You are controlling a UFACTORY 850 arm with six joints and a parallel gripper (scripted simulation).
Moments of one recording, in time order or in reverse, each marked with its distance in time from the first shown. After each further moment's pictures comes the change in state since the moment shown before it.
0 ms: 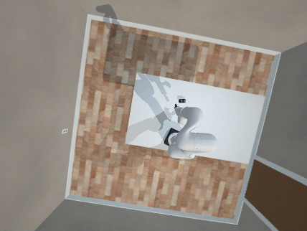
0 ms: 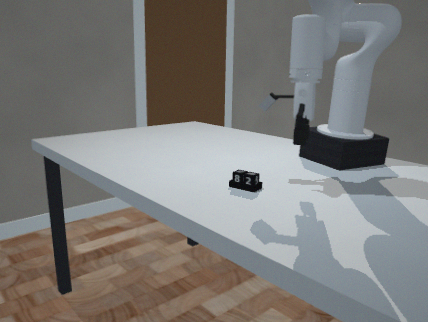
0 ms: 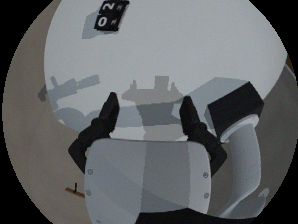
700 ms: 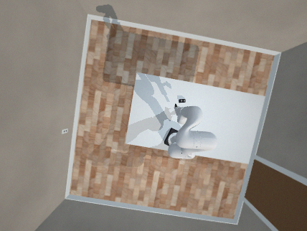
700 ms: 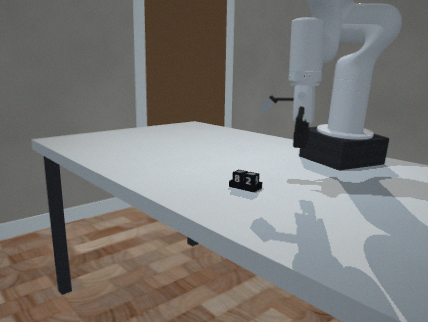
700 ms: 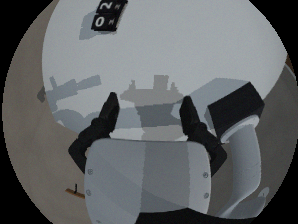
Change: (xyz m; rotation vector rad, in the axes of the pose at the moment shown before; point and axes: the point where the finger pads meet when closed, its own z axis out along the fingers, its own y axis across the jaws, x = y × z) arm 0.000 0.000 0.007 -0.011 -0.005 0.001
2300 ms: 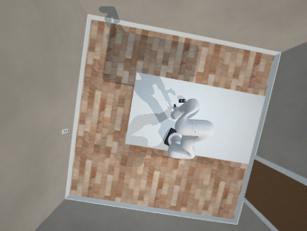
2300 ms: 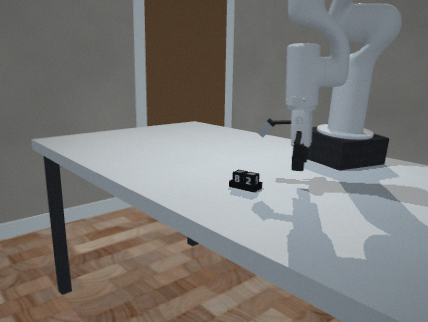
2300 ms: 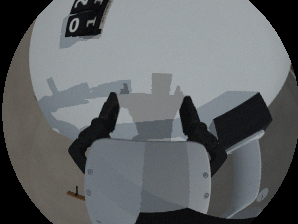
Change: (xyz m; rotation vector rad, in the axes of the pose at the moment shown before) arm 0.000 0.001 0.062 -0.011 -0.026 0.002
